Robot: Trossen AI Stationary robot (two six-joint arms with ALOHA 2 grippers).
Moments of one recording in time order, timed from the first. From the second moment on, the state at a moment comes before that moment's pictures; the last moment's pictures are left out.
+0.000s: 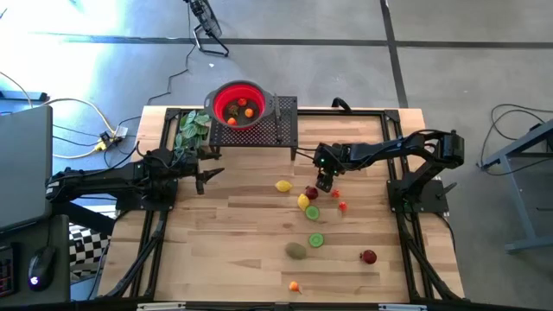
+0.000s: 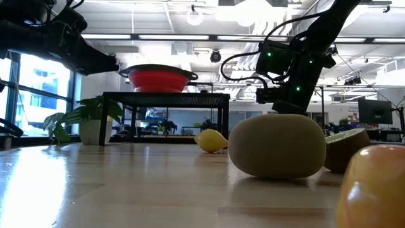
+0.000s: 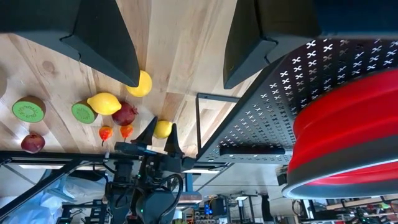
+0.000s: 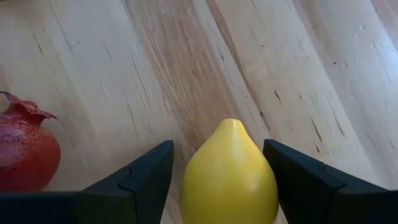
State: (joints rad) left arm 0.19 0.29 0.17 0.02 -0.10 0.05; right arm -0.28 1.60 0.73 -0.29 0.08 0.18
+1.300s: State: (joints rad) left arm 0.19 0.29 0.17 -0.03 -0.10 0.05; right arm -0.28 1.60 0.74 -0.37 0.14 0.13
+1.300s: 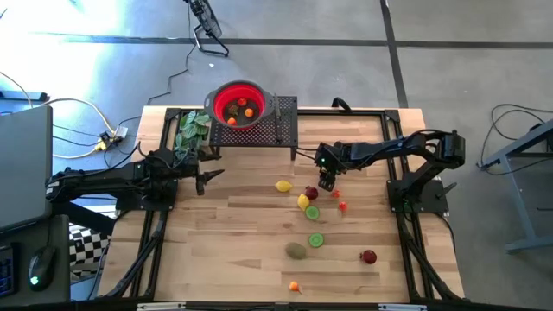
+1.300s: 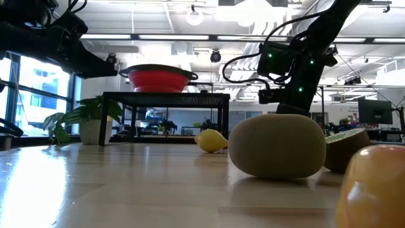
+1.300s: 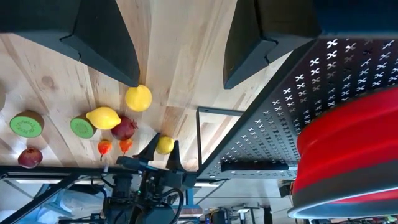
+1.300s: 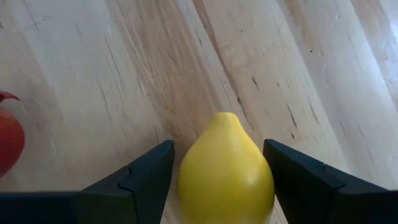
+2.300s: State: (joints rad) left arm 0.19 0.29 0.17 -0.03 -0.10 0.05; right arm -0.28 1.59 0.73 -0.37 0.13 0.13
